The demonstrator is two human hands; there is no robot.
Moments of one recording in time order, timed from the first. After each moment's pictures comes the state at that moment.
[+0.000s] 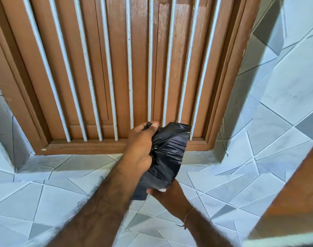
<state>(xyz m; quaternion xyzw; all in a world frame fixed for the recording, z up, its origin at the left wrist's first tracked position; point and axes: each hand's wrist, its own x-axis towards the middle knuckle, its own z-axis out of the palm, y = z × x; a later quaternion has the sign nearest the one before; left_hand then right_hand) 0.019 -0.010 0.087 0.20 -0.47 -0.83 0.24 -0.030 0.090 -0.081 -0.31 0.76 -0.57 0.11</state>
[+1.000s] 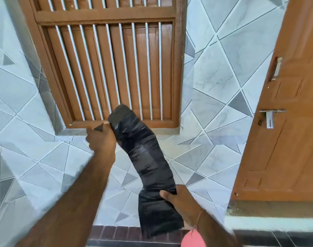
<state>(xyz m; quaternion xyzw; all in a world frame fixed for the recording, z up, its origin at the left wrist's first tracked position) 0.155 0.200 0.075 0.51 -0.52 -0.49 0.48 0.067 0.420 -0.087 -0.28 0.72 -0.55 0.32</state>
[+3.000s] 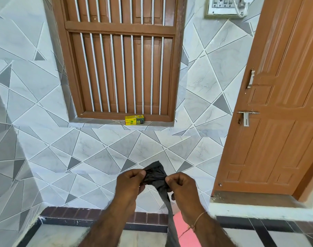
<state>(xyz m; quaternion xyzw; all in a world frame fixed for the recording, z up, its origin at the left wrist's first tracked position) 0.322 0.412 -0.014 0.35 -0.53 -0.71 0.32 0.224 0.532 -0.038 -0.20 0.69 -0.68 0.14</state>
